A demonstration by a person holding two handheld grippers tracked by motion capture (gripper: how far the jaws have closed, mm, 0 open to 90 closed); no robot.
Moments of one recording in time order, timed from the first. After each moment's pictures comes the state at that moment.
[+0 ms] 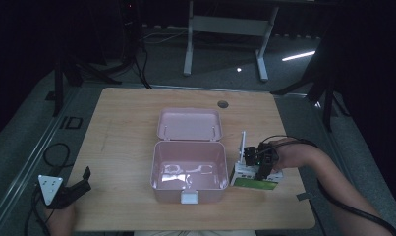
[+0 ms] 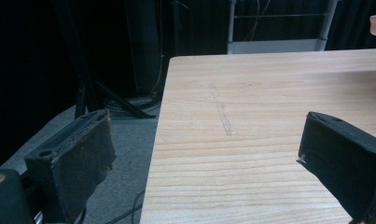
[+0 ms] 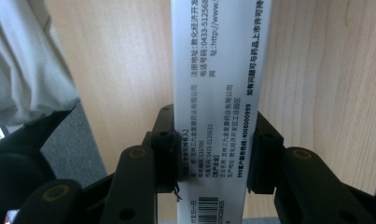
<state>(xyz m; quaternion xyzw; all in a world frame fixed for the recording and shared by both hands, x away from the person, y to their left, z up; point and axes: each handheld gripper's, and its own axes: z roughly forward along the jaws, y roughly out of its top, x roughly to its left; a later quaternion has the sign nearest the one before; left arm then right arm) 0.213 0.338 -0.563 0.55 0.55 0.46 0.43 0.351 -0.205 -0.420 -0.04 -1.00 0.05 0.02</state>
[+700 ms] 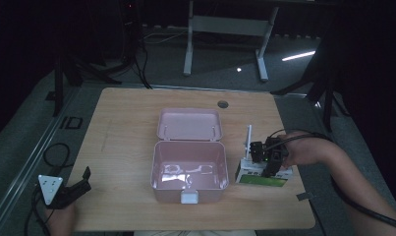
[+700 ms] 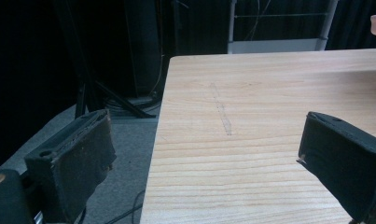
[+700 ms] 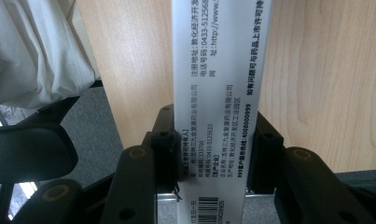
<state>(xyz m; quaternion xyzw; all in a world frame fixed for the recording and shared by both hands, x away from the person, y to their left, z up) 0.213 0.338 -0.563 0.55 0.55 0.46 0.43 0.336 -0.206 -0.371 -0.04 -1.00 0.07 0.00</state>
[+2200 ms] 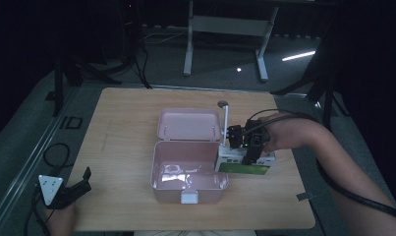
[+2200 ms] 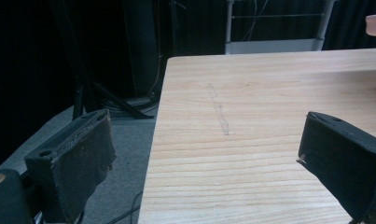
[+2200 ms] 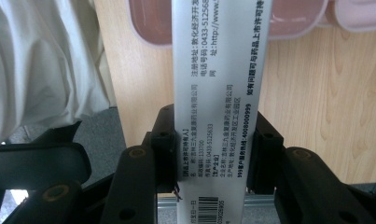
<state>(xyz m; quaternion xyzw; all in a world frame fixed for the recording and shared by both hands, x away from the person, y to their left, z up) 0.212 0.338 -0.563 0.55 0.55 0.46 0.43 0.332 -0.138 -0.309 -0.01 -1.00 0.05 -0.01</state>
